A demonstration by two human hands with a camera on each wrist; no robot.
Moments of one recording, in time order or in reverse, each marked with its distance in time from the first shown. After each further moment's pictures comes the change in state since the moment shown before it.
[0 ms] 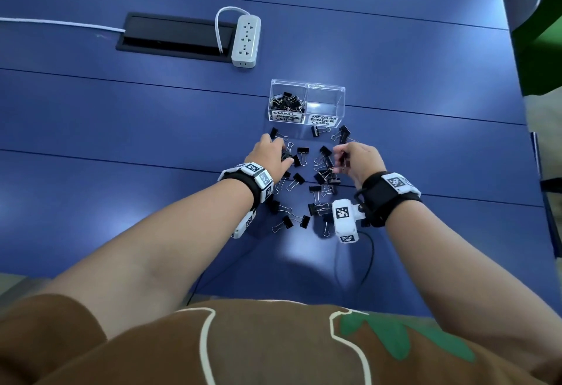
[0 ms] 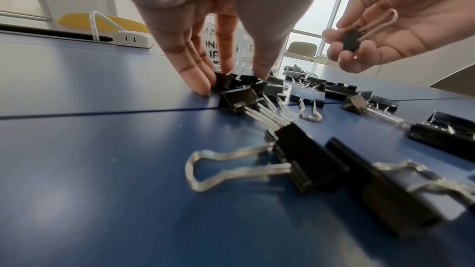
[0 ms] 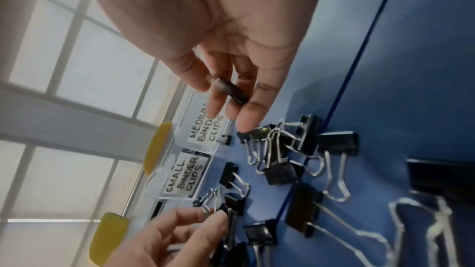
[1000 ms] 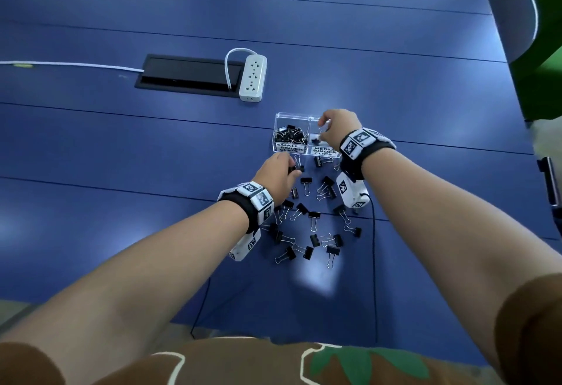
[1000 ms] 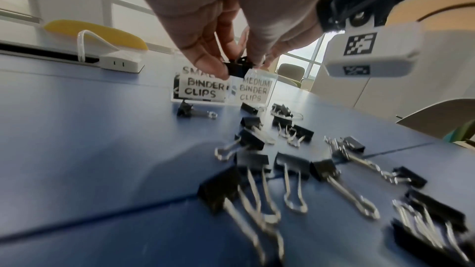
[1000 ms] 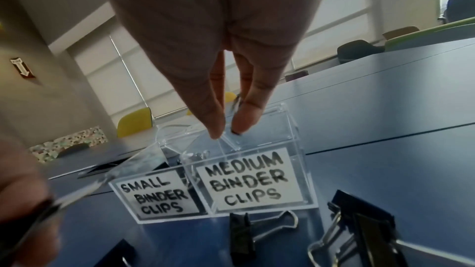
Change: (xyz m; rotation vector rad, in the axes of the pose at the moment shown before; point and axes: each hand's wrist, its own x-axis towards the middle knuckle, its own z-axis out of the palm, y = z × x) left_hand 0.002 0.019 -0.035 -0.197 0.074 0.100; right_hand 0.059 -0.110 0.049 -1.106 -0.061 -0.401
